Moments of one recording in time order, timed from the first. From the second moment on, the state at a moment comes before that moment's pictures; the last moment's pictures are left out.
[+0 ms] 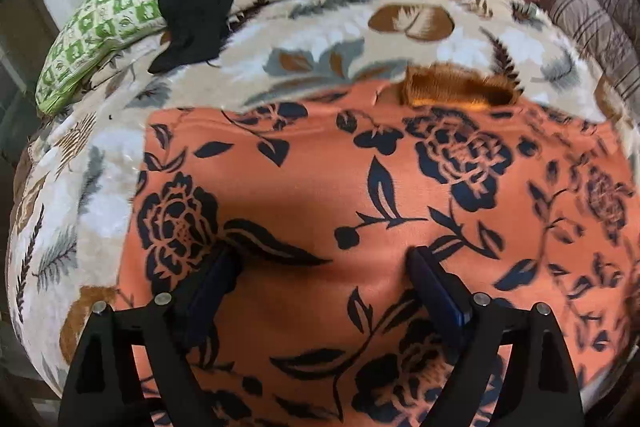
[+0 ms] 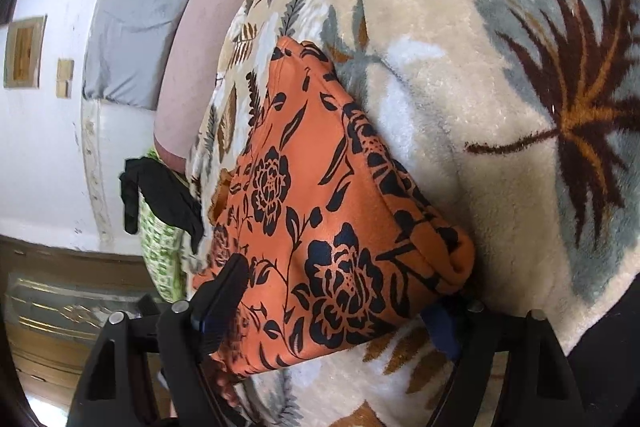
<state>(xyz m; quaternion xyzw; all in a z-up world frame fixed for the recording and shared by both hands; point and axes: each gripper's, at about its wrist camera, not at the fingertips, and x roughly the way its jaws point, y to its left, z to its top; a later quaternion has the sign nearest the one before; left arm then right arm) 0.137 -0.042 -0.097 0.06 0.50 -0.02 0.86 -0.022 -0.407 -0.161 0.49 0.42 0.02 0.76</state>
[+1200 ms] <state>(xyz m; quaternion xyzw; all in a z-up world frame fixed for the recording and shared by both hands) 0.030 0.057 -0.047 -0.07 0.39 0.00 0.92 0.009 -0.316 -0.051 0.27 0.40 0.06 0.88</state>
